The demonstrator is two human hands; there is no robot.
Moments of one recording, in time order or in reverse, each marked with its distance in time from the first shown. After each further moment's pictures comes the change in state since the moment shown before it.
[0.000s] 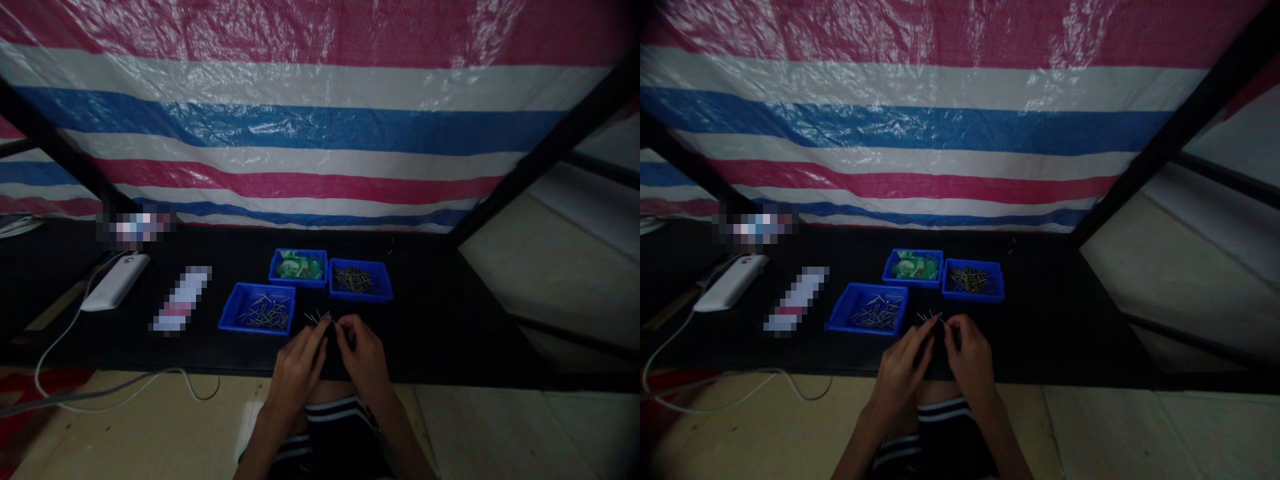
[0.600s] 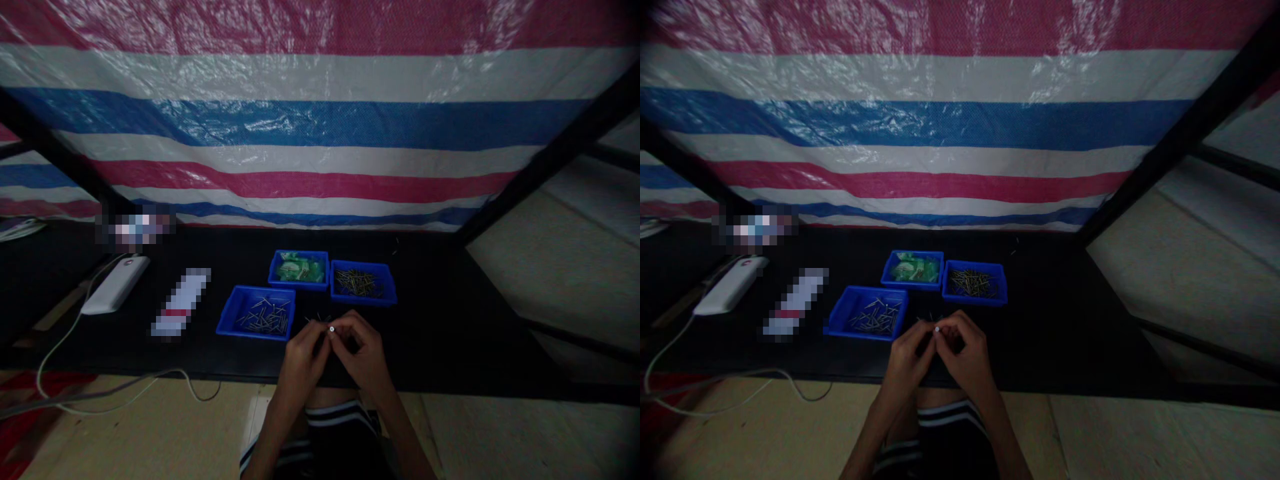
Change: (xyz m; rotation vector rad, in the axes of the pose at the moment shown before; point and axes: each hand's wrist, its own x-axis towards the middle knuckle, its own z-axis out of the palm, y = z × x) left_hand 0.023 -0.005 0.015 -0.355 -0.018 -0.202; right_hand 0.020 -0.005 0.001 0.533 -0.080 0.016
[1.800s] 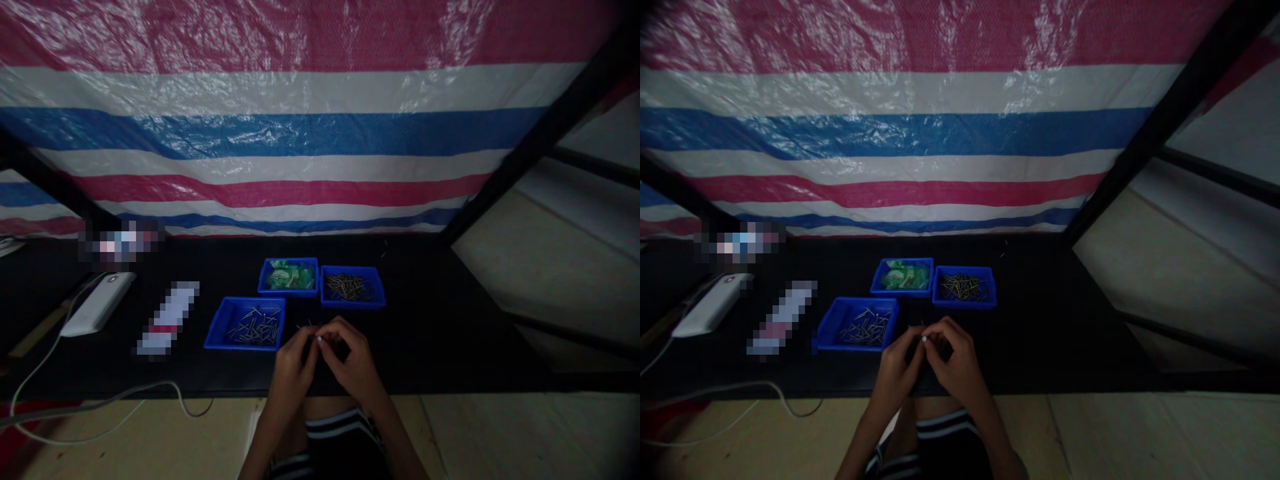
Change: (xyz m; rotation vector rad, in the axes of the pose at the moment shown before) left_hand 0.002 0.007 -0.006 -0.049 -0.028 -0.106; right_hand 0.001 -0.003 -0.002 0.021 -0.066 0.015
